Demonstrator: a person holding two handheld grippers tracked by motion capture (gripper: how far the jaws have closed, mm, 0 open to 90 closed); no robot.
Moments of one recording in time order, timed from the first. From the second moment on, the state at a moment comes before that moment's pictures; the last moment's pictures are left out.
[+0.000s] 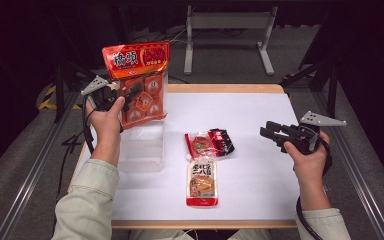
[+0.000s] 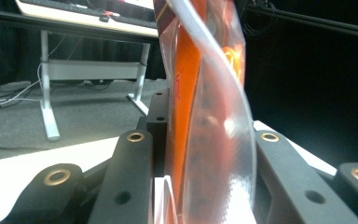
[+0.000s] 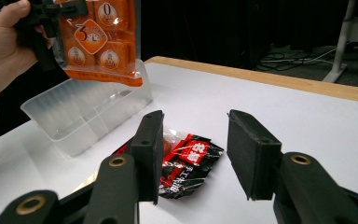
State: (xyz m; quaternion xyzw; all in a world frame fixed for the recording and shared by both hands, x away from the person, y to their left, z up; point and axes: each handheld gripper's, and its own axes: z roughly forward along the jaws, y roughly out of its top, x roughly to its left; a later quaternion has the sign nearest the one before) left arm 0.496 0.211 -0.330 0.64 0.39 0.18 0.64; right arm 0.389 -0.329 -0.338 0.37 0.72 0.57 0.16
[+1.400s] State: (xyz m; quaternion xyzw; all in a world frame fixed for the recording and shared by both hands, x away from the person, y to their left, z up) left arm 0.502 0.199 -0.361 0.64 0.43 0.18 0.60; right arm 0.387 -0.326 -0.337 0.35 0.72 0.58 0.15
